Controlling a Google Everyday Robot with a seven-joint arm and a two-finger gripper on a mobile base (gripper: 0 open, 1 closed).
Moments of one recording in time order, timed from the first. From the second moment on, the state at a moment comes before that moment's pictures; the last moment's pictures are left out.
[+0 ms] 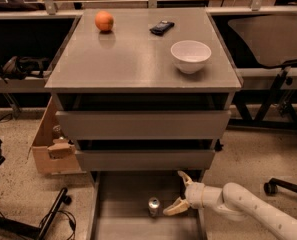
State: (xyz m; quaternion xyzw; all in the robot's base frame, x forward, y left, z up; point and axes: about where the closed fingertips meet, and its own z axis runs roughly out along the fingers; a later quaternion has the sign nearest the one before) arm 0.534 -0.103 0.360 -0.44 0.71 0.31 0.45
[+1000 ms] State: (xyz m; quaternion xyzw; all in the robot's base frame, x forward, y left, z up) arm 0.555 -0.110 0.280 -0.53 0.61 0.37 0.46
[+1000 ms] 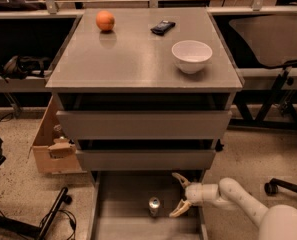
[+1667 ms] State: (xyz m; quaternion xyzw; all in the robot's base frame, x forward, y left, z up) arm 0.541 -0.083 0.229 -0.51 0.60 0.40 0.47
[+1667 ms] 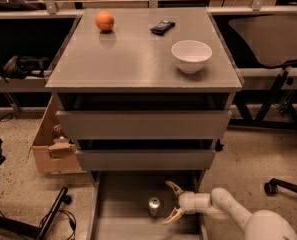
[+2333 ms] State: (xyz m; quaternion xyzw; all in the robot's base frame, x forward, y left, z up) arm 0.536 -0.041 0.200 -0.49 0.59 0.42 0.48
